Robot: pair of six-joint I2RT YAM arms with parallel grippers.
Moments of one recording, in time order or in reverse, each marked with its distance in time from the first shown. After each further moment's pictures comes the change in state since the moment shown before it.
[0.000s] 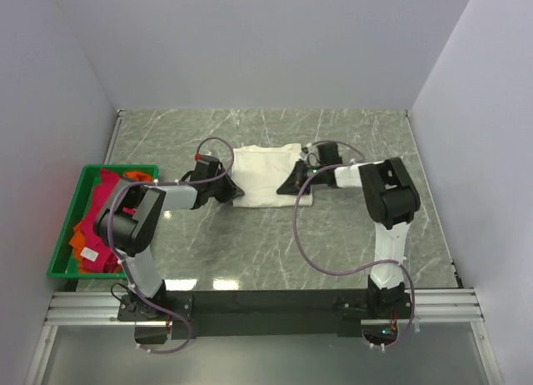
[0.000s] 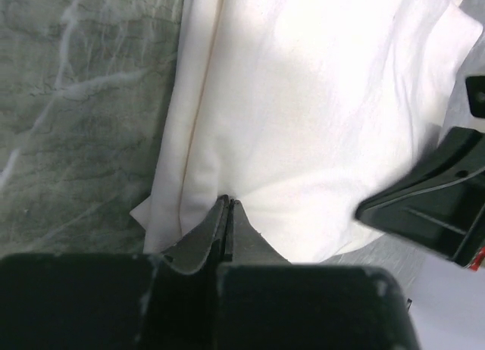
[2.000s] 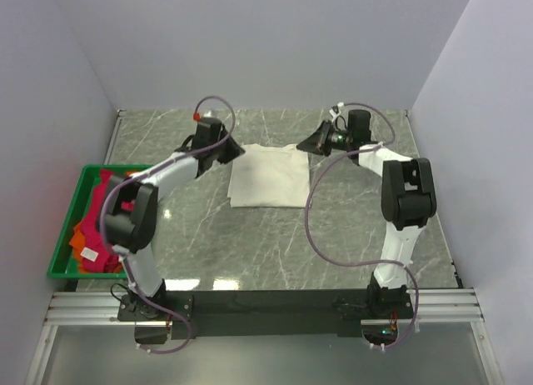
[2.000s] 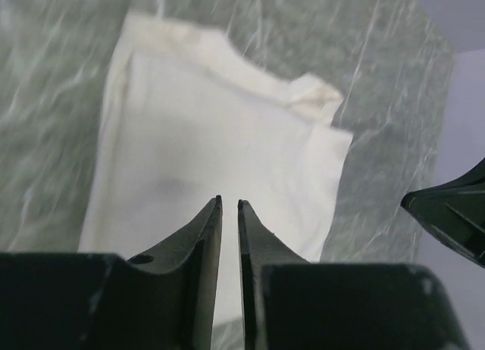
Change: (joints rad) left arm 0.011 -0.039 0.314 -0.227 -0.123 0.072; right arm -0.210 -0.113 0.135 0.012 -0.009 -0.023
